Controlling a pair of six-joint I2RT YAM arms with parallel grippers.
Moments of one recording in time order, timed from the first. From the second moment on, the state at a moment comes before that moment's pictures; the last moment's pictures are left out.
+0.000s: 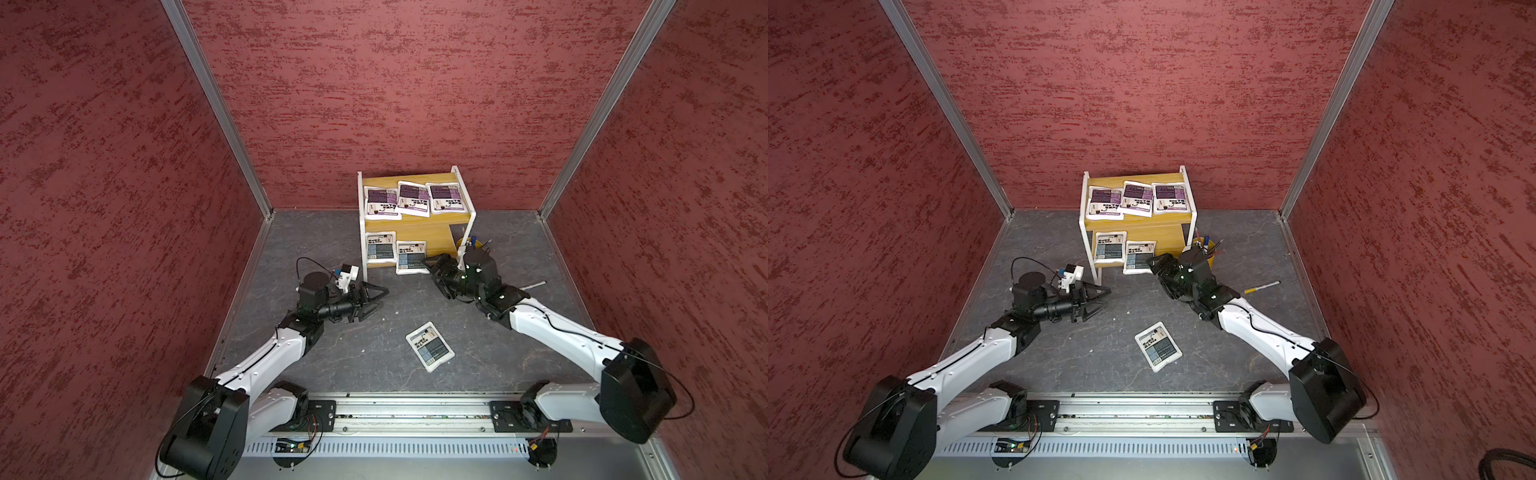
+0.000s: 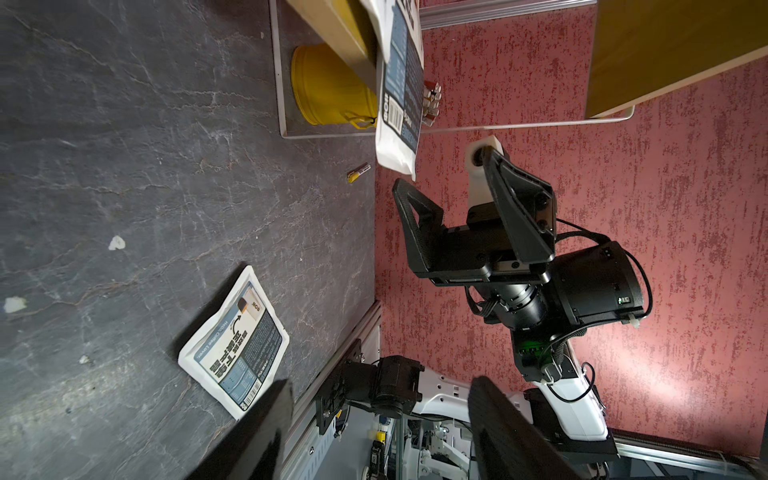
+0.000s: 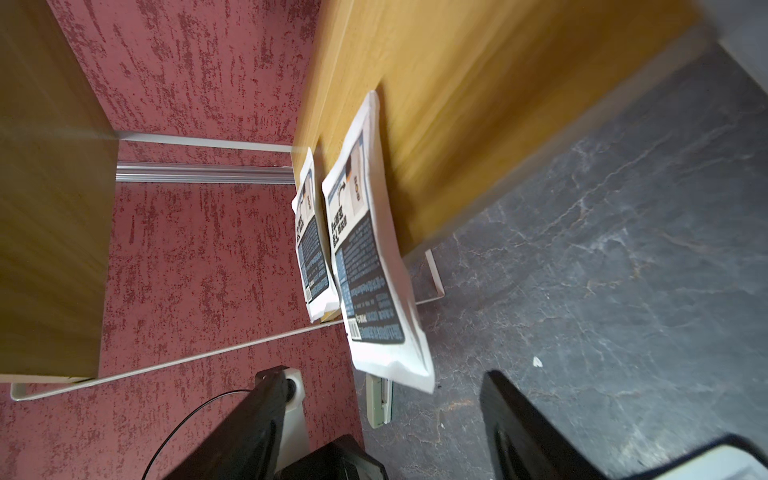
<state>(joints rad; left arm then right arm) -0.31 1.09 0.45 0.31 0.87 -1.22 0.58 1.30 0.83 0.02 -0.17 1.34</state>
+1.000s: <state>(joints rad) -0.14 0.80 0.37 -0.01 0.91 -1.16 0.68 1.45 0.92 -0.09 -0.22 1.22</state>
